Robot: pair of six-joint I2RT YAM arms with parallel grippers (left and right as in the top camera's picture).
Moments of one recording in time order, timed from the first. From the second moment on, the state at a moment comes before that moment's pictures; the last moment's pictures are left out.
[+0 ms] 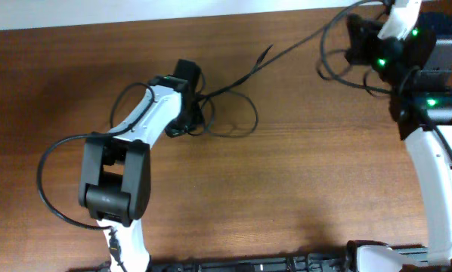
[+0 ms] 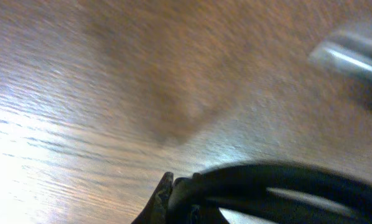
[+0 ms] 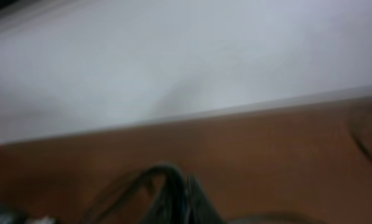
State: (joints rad) left arm -0.31 2.06 1.48 -0.92 -0.06 -0.63; right arm -0.13 1.36 1.32 -0.37 -0.31 0.26
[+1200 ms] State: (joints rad) left arm -0.08 1.84 1.47 -0.83 0.84 0.00; right arm 0.36 1.77 1.34 -0.54 -0.45 -0.05
